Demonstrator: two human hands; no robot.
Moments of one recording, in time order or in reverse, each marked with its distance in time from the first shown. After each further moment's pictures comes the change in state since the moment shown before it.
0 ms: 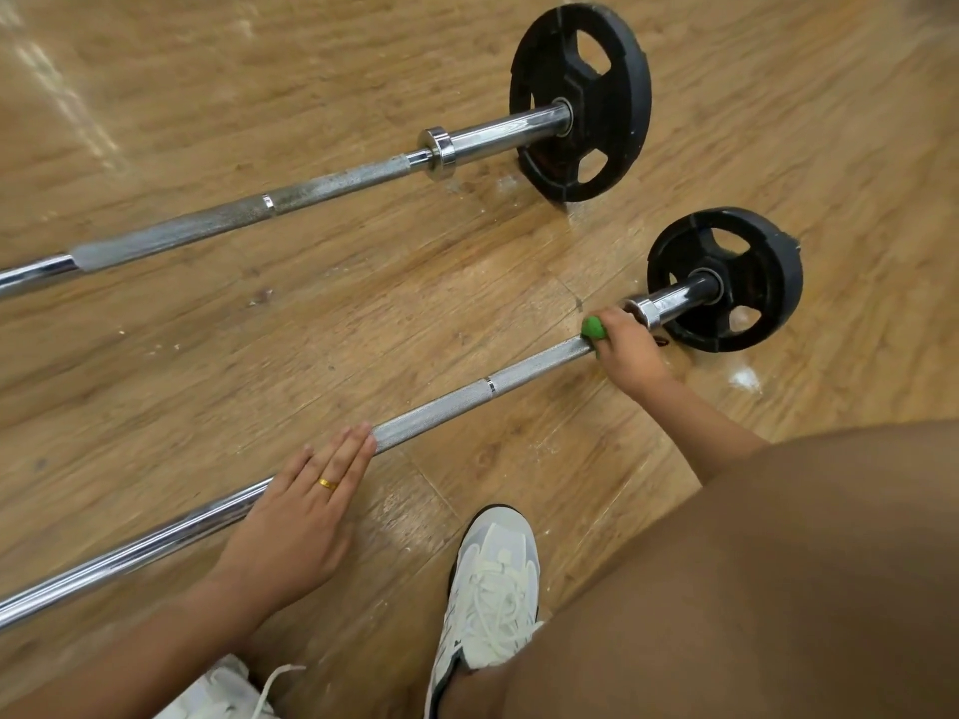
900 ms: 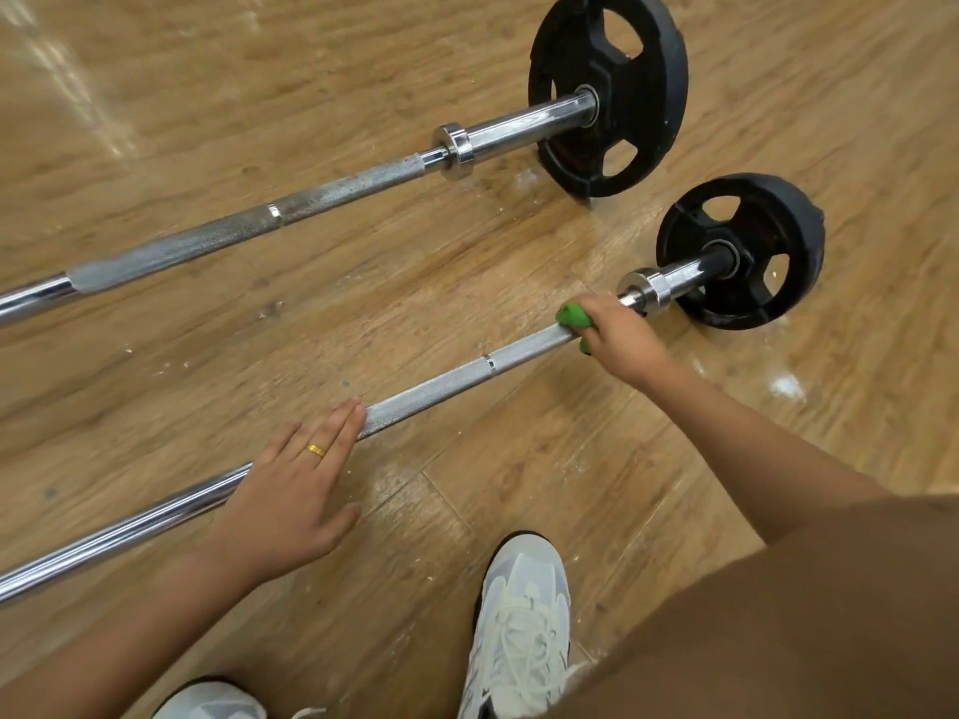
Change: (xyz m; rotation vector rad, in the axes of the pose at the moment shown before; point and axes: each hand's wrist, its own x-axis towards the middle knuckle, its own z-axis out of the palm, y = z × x) left_hand 0.036 -0.056 -0.007 -0.203 -0.059 -0.098; right_hand 0.048 -0.029 0.016 0.034 -0.043 -0.168
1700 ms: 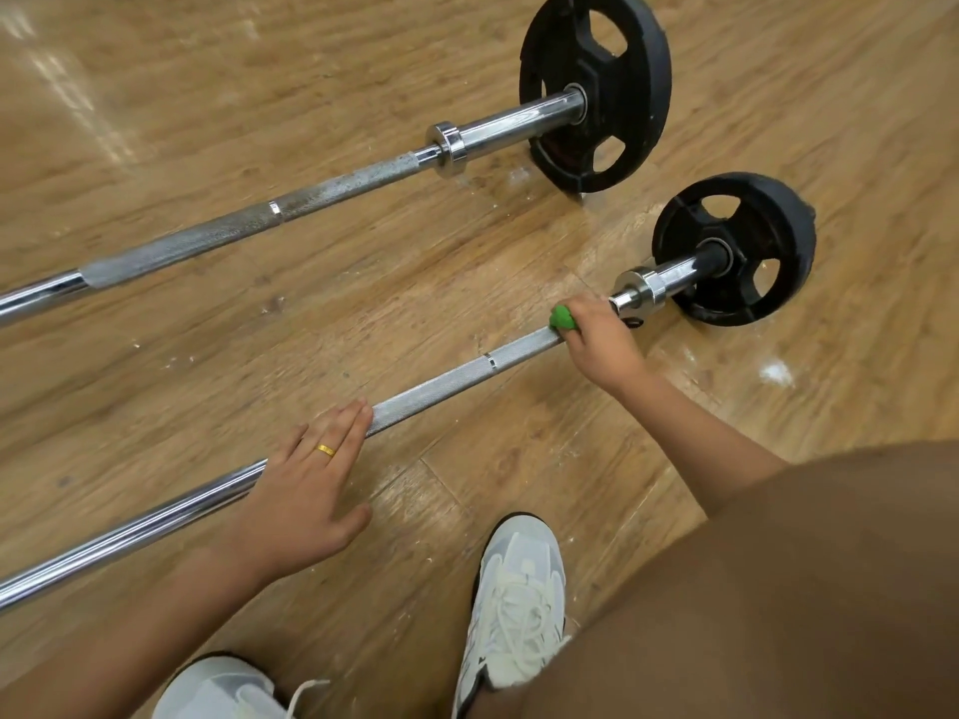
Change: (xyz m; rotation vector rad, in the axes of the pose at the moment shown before) left_hand -0.014 0.018 0.001 -0.086 -0.048 -0.042; right_hand -0.021 -0.018 0.017 -0.005 0.063 0.004
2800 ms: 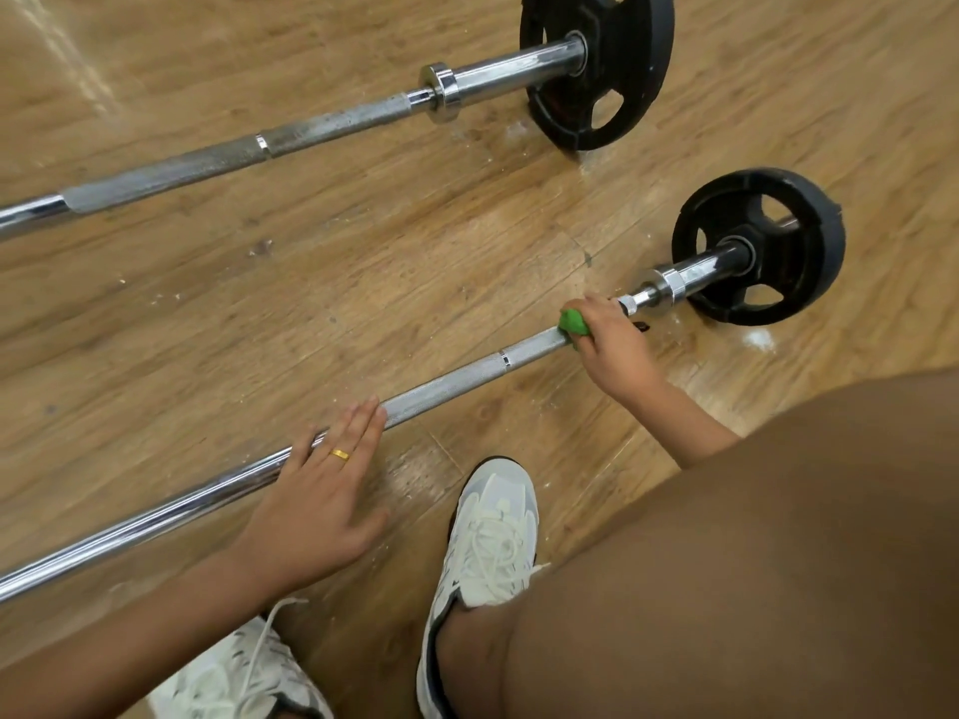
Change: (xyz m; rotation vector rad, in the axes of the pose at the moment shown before) left_hand -0.049 0.065 0.026 -0.009 0.011 0.012; right_hand -0.078 0.004 -0.006 0.026 0.001 -0.021
